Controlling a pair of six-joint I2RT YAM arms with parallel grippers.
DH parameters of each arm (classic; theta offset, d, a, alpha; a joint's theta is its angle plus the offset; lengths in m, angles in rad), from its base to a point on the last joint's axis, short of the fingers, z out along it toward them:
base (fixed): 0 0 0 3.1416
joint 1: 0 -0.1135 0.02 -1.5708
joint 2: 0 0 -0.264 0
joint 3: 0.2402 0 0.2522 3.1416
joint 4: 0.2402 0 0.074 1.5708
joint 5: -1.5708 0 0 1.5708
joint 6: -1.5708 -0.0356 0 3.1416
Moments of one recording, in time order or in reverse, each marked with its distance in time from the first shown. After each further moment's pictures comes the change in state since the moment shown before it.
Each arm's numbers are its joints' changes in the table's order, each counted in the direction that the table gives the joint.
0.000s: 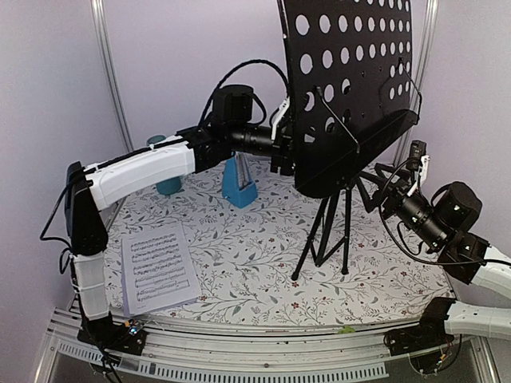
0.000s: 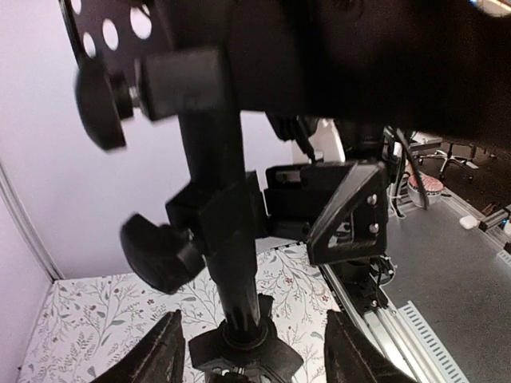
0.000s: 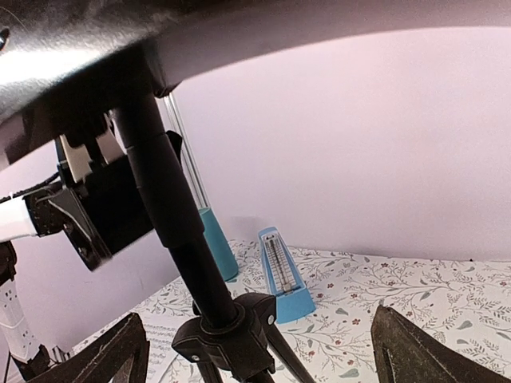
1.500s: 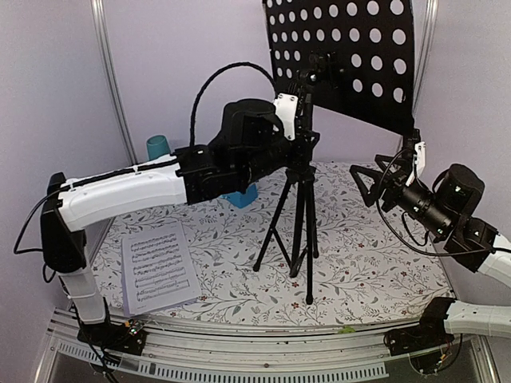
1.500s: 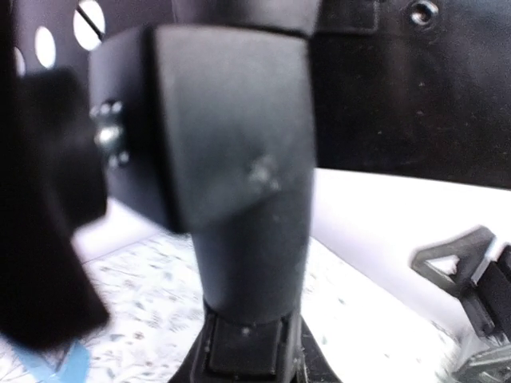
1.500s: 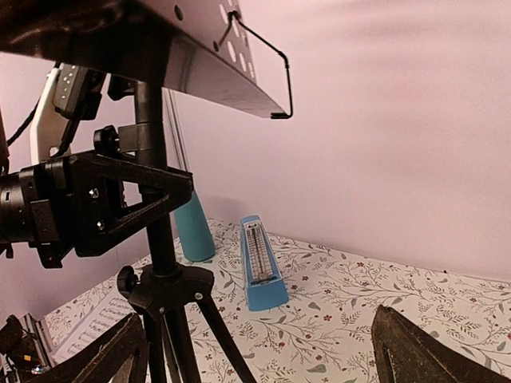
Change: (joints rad) left arm 0.258 0.093 -0.049 0.108 1.251 0.330; right arm 0.006 -0.035 0.164 0.219 0.011 0.129
